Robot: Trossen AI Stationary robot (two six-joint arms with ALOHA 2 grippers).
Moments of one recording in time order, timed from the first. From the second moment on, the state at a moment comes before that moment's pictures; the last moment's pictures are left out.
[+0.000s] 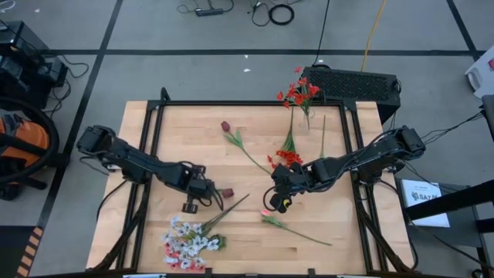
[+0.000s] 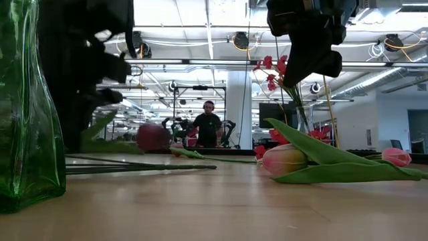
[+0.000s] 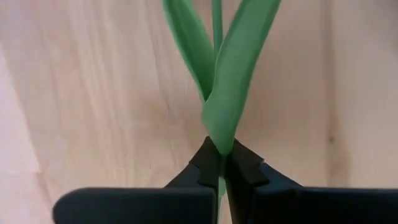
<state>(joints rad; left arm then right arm) -0.30 1.49 0.78 -0.65 -0.06 -0.14 0.28 1.54 1.10 -0.60 0.16 0.84</state>
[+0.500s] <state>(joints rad) -0.23 1.16 0.85 -0.55 -0.17 -0.18 0.29 1.54 1.10 -0.61 0.16 0.71</state>
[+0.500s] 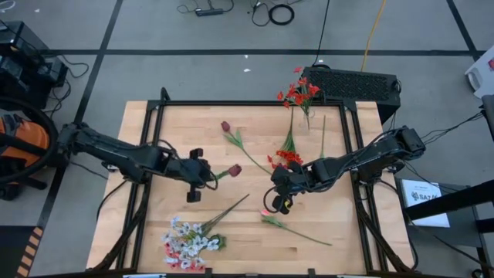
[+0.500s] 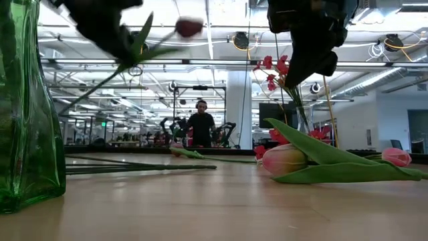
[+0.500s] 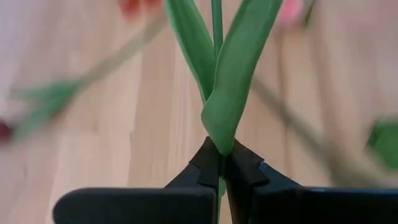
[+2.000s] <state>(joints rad) -0.11 1.54 0.88 0.70 -0.29 -0.25 0.03 1.11 0.63 0.46 0.07 0.22</state>
